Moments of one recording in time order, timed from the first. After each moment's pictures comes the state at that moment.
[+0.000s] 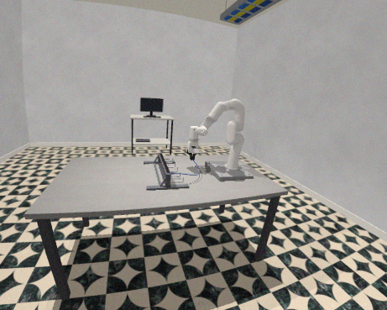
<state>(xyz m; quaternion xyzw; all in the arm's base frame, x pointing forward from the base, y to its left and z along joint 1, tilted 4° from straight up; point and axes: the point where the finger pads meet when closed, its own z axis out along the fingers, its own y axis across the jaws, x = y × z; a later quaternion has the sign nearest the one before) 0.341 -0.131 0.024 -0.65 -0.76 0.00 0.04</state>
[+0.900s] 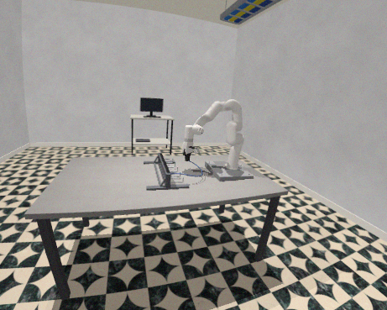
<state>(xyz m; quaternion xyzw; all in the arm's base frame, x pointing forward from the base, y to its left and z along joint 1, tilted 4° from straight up) 0.404 -0.068 0.040 -0.43 -0.90 -0.01 0.03</state>
